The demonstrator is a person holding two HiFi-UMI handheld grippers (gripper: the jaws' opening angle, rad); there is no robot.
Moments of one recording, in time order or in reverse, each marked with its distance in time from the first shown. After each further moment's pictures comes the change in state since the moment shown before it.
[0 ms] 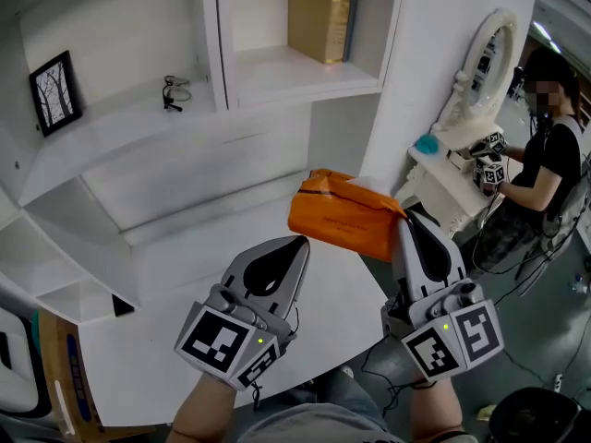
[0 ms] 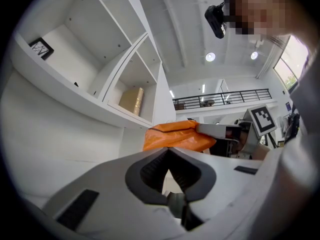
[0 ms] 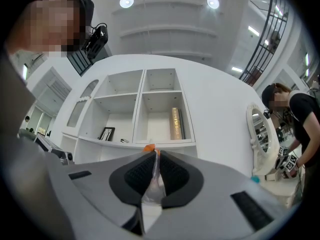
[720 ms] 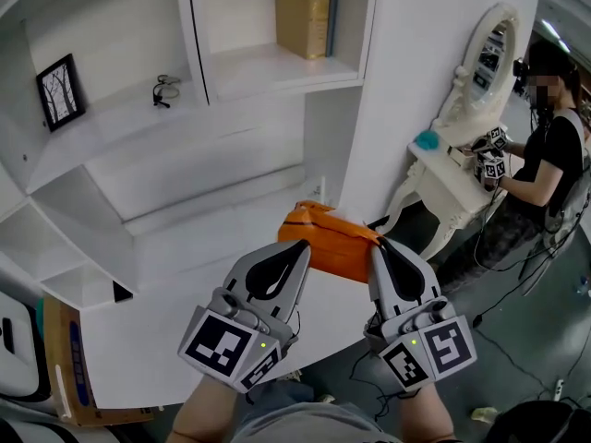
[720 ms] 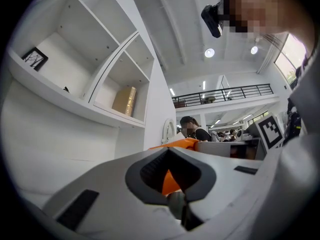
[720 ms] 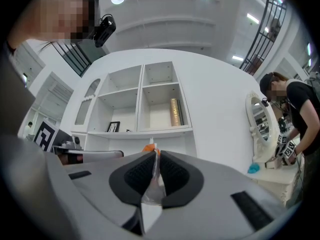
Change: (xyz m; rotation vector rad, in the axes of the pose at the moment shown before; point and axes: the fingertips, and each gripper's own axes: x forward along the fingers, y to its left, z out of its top) left arm 0.010 -0.052 -0.003 0.032 0.022 0.026; right arm -0.045 -0.009 -0.040 0.053 0.086 0.048
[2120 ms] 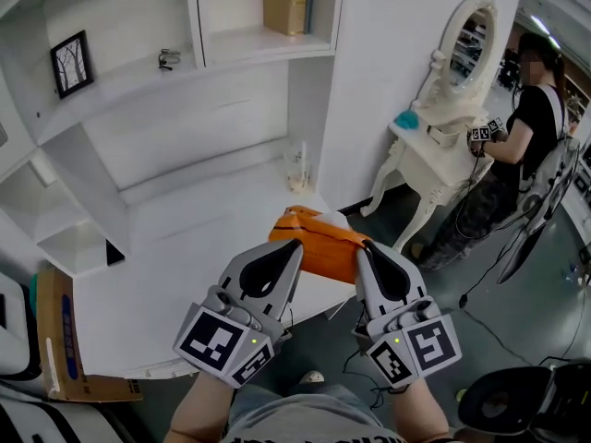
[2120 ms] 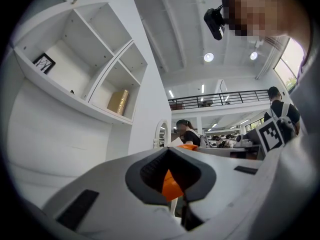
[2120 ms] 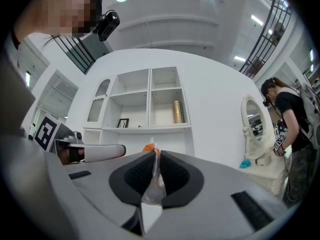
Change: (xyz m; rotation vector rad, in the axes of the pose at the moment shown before) left arm -0.070 -0.099 -0.015 -0.035 -0.022 -0.031; right arm -0.118 0.035 -0.018 -0.026 0.029 -0.004
